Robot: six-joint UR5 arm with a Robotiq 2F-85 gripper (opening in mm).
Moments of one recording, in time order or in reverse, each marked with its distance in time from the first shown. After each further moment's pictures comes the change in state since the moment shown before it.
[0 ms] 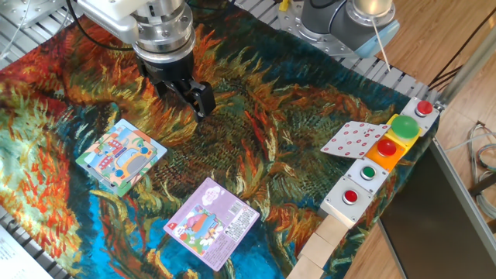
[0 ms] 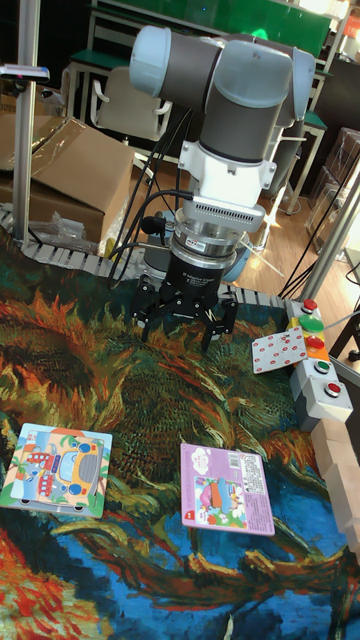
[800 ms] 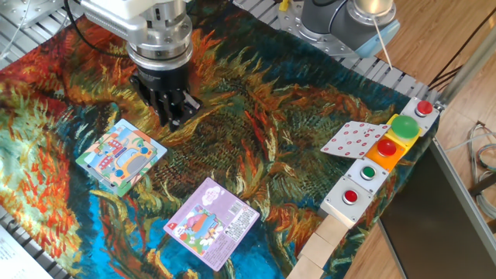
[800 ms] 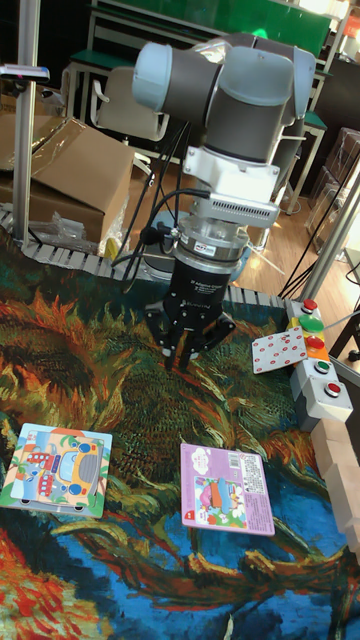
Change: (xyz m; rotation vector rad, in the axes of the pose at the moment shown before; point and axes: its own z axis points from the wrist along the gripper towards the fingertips) arm -0.042 0.008 0.001 0.010 -0.157 -0.118
